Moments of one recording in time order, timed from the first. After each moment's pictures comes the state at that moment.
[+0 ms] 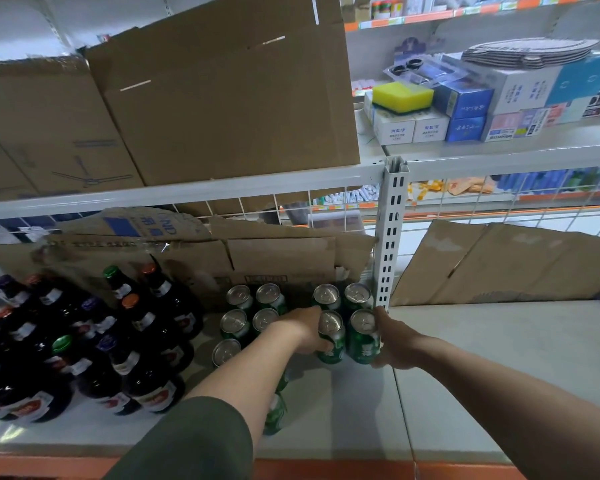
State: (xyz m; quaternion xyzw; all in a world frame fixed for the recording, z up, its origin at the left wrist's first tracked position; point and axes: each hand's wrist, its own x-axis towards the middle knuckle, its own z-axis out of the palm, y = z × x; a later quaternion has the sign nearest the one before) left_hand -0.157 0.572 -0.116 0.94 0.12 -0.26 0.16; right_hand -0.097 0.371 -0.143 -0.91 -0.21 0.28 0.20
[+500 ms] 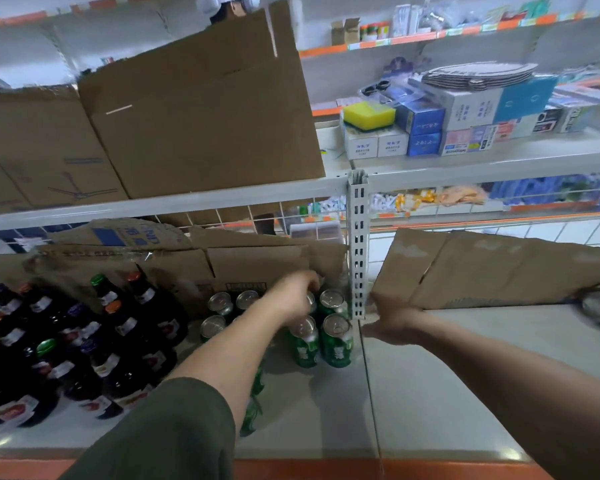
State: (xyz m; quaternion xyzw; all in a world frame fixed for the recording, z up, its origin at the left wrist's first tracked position) left_hand -0.138 0.534 -0.050 0.97 0.13 -0.09 0.21; right_hand -0.078 0.325 -0.086 -0.92 -0.24 0.23 0.22
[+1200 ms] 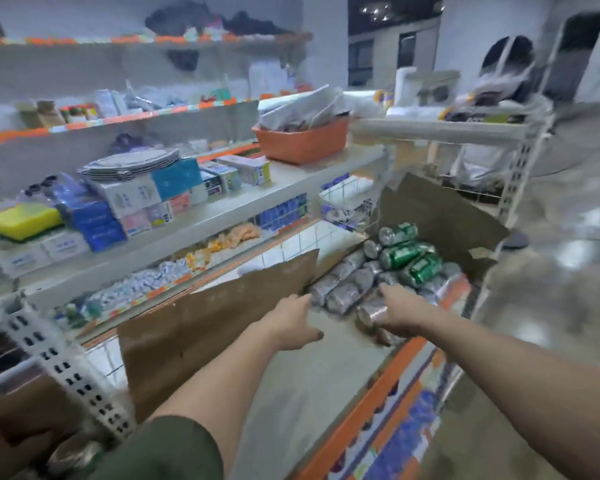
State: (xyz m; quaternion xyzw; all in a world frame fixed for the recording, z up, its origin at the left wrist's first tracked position) left_hand -0.023 0.157 -0.046 0.94 -0.28 -0.15 0.13; right_hand -0.108 -0.071 -0.043 -0.98 0.13 0.05 0.14
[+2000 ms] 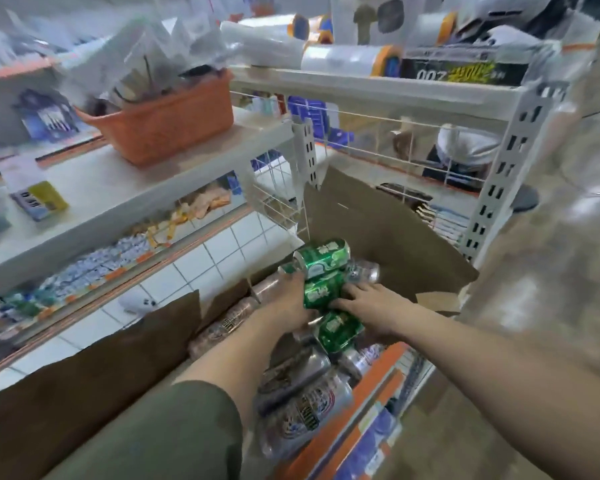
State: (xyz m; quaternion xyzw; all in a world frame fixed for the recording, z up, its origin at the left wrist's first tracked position) left_hand 0.160 -0.203 -0.140 0.96 -0.16 -0.18 0.15; right_hand 0.069 -0.384 -0.116 -0.98 -0.15 0.15 -0.05
